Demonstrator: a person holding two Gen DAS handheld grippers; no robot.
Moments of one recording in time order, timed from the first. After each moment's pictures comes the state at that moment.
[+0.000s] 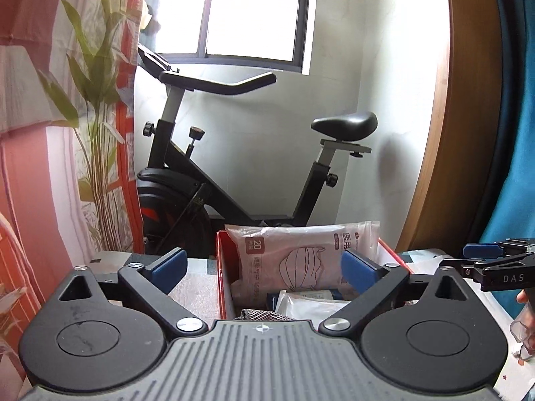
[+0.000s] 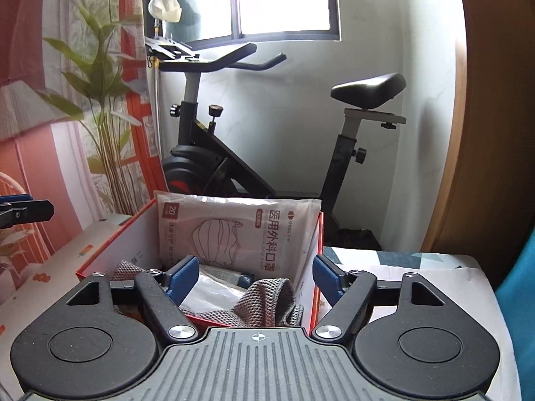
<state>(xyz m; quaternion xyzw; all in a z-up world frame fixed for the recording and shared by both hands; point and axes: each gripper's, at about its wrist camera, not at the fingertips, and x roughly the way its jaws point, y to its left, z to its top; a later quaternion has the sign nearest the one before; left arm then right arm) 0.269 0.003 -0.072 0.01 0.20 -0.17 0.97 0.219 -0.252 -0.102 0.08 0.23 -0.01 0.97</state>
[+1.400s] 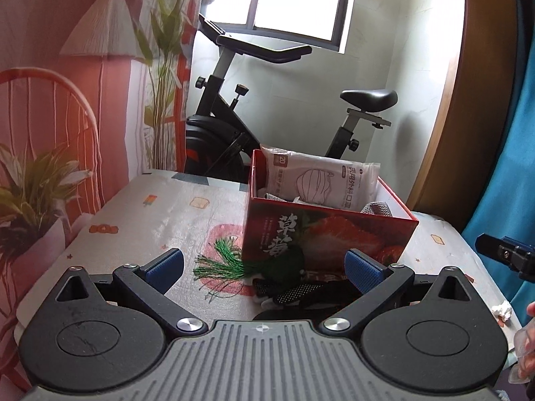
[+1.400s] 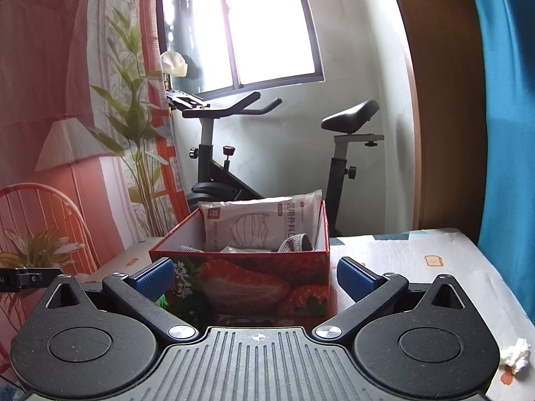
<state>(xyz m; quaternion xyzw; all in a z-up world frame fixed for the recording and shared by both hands) 0.108 0.044 -0.107 -0.04 0.25 -0.10 0.96 0.033 -0.195 -0.129 0.12 0.14 -0.02 0.98</state>
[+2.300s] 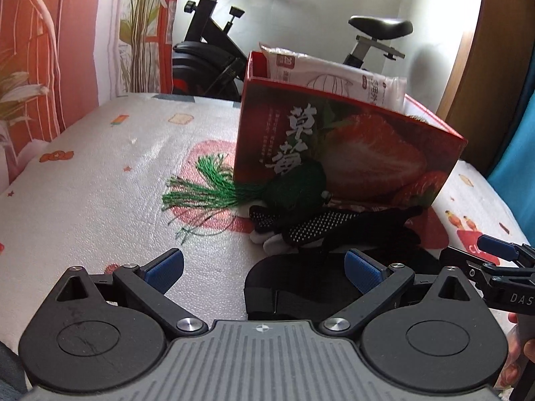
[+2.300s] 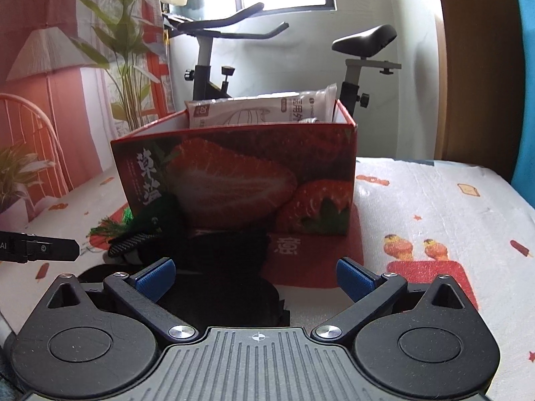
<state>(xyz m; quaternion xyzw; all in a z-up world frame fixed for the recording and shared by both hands) 0.182 0.022 -0.224 -0.03 0.34 -0.12 0.93 0.116 -0.176 -0.258 0.10 0.24 -0.01 0.97</state>
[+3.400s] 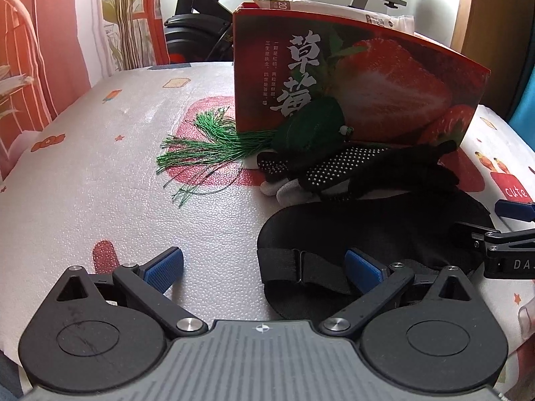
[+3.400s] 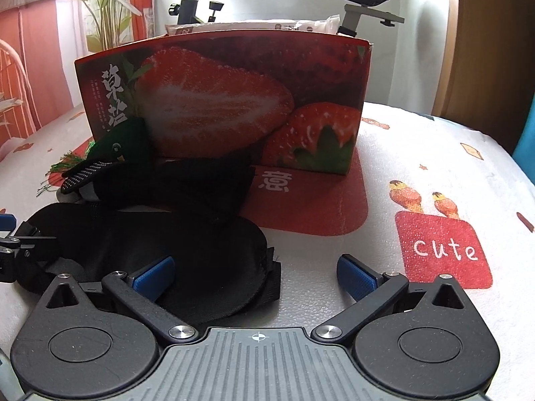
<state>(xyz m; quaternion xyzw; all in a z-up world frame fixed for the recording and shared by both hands) 0.194 0.009 -0.266 0.04 0.39 -0.10 0.91 0.151 -0.171 -0.293 0.06 0.34 -0.04 0.94</state>
